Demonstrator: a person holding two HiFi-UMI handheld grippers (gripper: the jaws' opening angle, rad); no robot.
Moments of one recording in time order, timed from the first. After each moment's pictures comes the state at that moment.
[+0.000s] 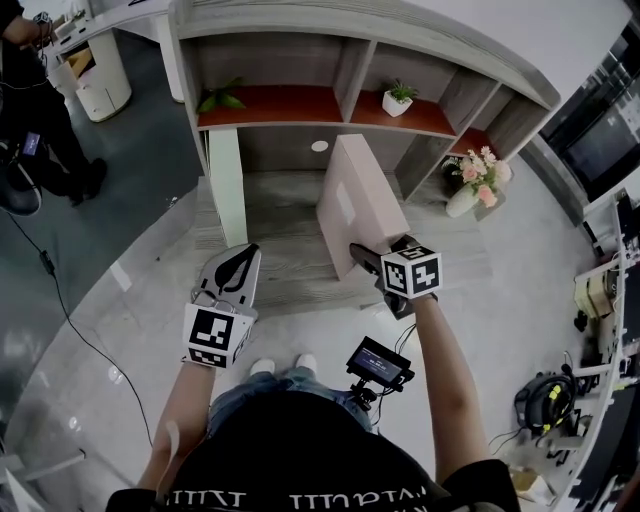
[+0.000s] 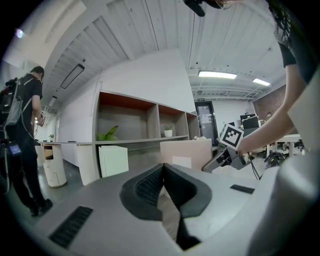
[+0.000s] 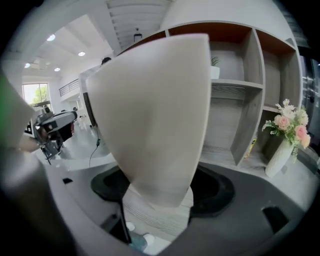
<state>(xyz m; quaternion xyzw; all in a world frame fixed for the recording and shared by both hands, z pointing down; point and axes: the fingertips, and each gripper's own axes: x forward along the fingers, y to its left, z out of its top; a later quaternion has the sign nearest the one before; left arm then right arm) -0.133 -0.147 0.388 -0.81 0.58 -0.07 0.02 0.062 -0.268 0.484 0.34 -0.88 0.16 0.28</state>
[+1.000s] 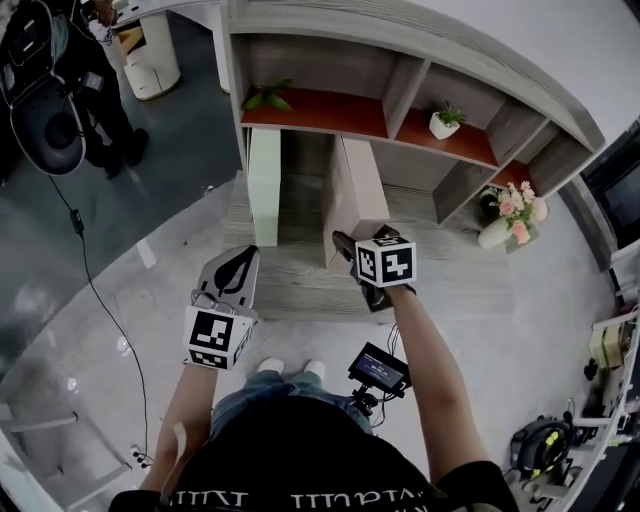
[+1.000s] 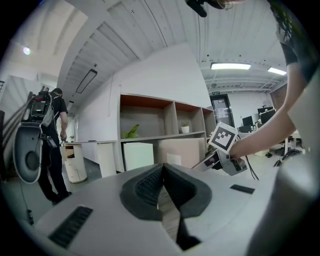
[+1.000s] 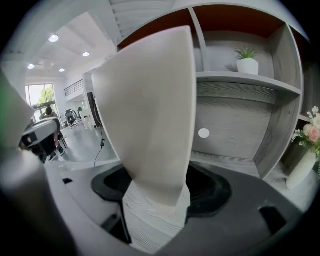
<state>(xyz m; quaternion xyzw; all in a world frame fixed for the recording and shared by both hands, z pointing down) -0.178 -0.136 0.387 -0.75 0.66 -0.08 0.01 -0.050 -0.296 0.487 0.31 -0.90 0.16 0.28</state>
